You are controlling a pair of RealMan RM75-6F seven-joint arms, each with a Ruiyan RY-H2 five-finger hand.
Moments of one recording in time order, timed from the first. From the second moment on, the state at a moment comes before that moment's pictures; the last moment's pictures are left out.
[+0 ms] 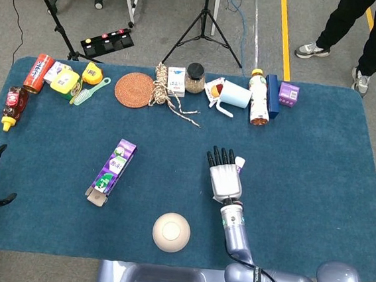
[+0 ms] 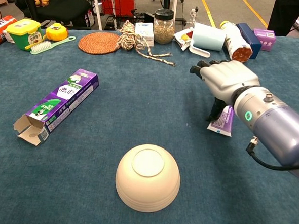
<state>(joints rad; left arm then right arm) -0.10 -1.09 -0.07 -1.77 1.34 1.44 0.22 0.76 -1.87 0.23 -1.41 -0.85 1.25 -1.01</state>
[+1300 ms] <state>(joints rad) -0.10 -1.08 -0.06 -1.77 1.35 1.44 0.20 0.74 -1.79 0.18 -1.46 -0.84 1.30 -1.08</state>
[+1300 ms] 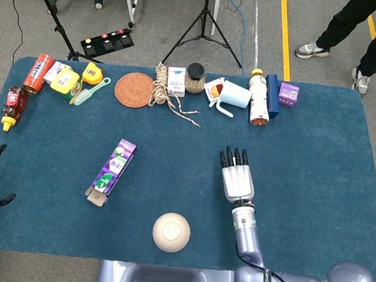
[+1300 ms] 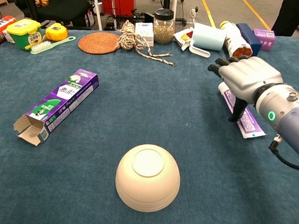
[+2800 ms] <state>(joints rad) -0.10 -1.07 -0.06 -1.77 1.34 1.43 0.20 0.74 -1.56 0.26 -1.46 -0.63 1.02 -0.80</state>
